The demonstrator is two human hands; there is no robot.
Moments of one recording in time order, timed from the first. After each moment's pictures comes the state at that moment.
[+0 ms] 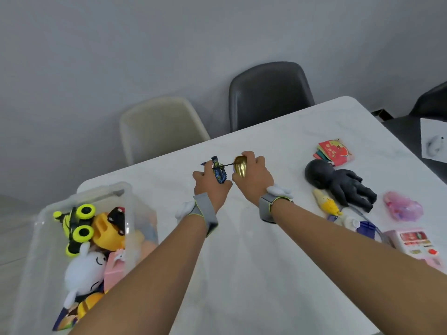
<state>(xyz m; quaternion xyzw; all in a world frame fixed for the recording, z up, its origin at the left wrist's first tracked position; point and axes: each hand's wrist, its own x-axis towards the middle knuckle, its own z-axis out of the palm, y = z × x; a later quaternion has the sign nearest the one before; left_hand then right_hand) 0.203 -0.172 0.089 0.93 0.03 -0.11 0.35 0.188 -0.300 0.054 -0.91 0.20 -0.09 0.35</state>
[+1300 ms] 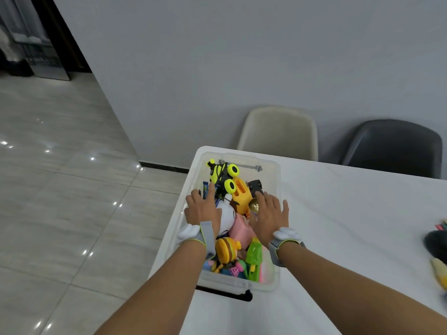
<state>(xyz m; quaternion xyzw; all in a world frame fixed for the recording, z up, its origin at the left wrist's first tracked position) 0.116 0.255 0.084 0.98 0.17 0.00 0.09 0.130 0.070 0.051 -0.99 -0.06 -0.01 0.08</state>
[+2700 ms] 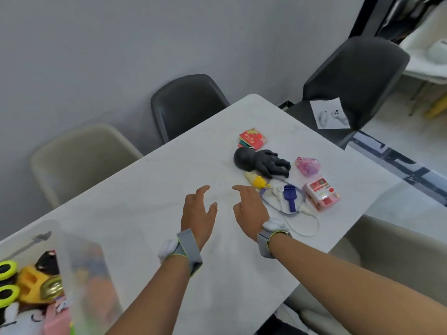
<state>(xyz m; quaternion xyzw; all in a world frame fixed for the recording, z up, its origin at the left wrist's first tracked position) 0.075 -0.217 0.060 0.89 -0.22 -0.15 0.37 -0.021 -0.353 0.041 -0.89 0.29 -0.12 0.33</state>
